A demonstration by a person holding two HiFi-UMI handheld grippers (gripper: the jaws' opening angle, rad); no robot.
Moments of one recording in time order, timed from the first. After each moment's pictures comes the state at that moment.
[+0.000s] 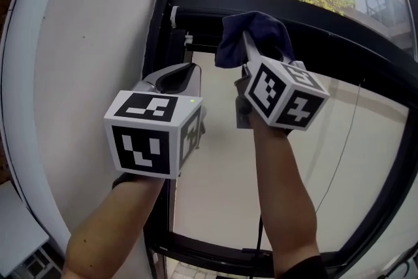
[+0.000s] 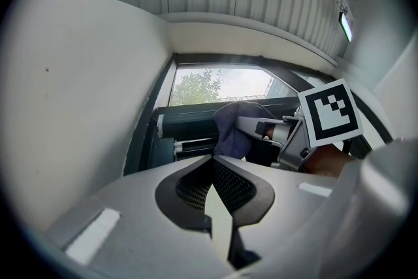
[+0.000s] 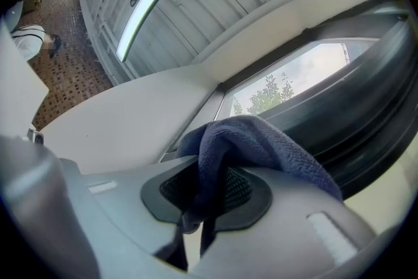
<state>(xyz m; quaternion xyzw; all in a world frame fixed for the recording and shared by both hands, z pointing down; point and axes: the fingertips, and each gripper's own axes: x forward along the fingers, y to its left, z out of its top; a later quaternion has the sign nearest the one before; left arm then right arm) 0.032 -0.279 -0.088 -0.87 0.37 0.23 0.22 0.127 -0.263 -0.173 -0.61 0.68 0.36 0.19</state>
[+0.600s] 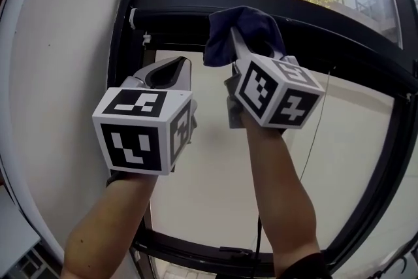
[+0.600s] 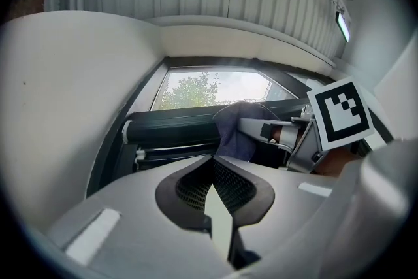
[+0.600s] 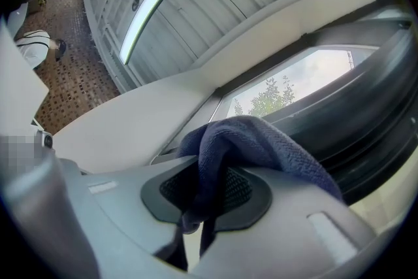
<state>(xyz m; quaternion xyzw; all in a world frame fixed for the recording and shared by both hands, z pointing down) 0.098 -0.240 -0.101 -0.87 0.36 0.24 0.22 0.184 -0.215 -0.176 -0.60 0.68 0.38 0.18</state>
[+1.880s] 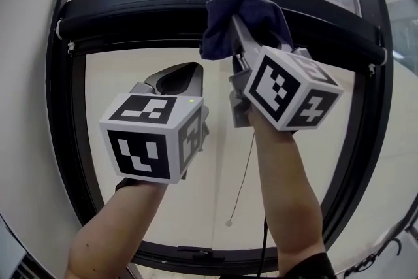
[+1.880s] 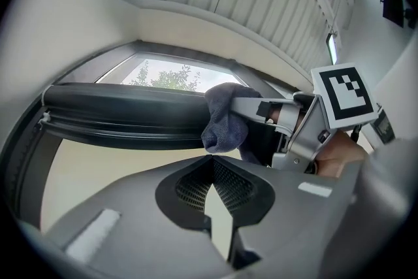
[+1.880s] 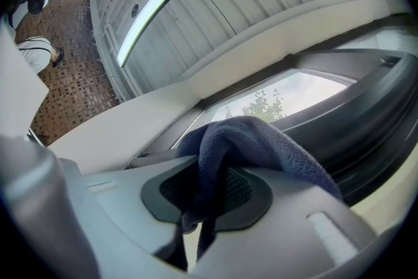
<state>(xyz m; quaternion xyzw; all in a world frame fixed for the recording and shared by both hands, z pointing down) 0.280 -0.153 -0.094 -0.92 0.25 0.24 0.20 0.324 -0.099 -0.181 -0.62 0.64 0.40 0.19</state>
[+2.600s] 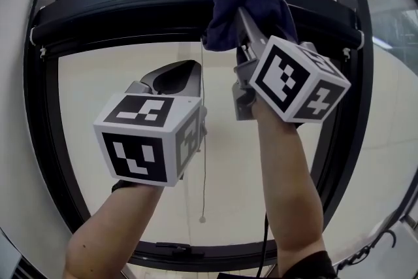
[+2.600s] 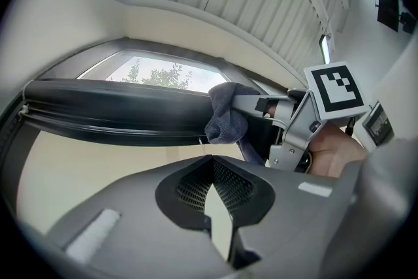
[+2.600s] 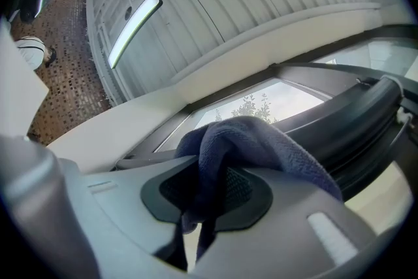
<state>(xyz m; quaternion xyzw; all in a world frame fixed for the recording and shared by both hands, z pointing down) 0.350 -0.097 -0.088 -0.92 0.22 0.23 0.21 0.404 -0.034 -0.183 -0.65 0.62 0.40 0.21</state>
